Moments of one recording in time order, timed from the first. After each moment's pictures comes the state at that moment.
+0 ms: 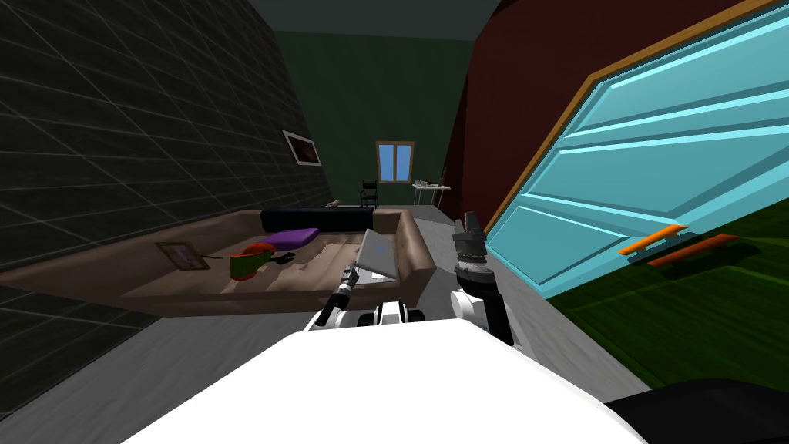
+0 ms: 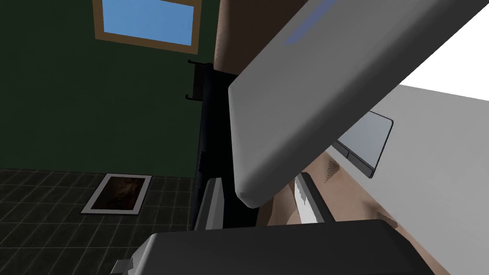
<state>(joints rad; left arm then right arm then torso) 0.25 0.16 -0.17 -1.45 0.13 -0.25 0.24 0.47 -0.03 -0.01 -2.35 0.05 -0.46 0.13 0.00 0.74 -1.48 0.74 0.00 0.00</state>
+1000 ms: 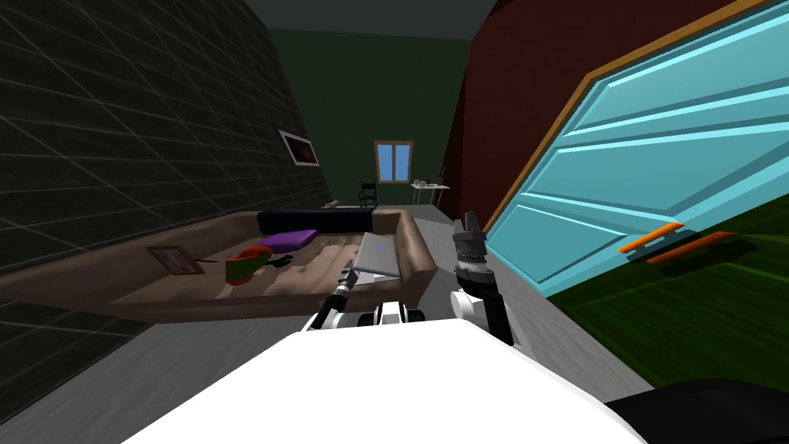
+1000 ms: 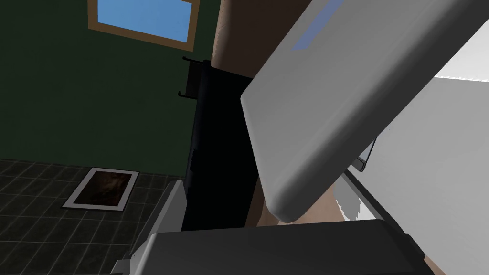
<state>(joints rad) 0.28 0.18 -0.17 -1.51 0.17 -0.21 0.29 0.47 -0.03 -0.01 -2.35 0.05 -0.46 0.13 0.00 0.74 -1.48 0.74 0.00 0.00</state>
